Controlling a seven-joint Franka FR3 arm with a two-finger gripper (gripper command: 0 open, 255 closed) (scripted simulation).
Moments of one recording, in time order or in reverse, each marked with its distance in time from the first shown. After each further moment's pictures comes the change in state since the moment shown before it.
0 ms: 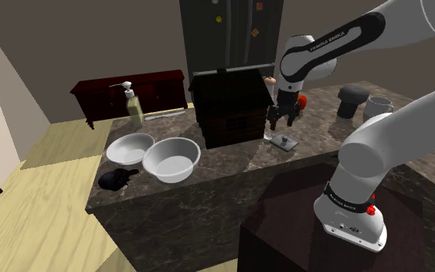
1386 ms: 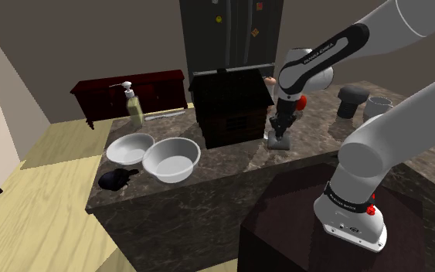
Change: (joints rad) arm -0.007 0.099 -0.035 -0.052 0.003 0.184 -0.026
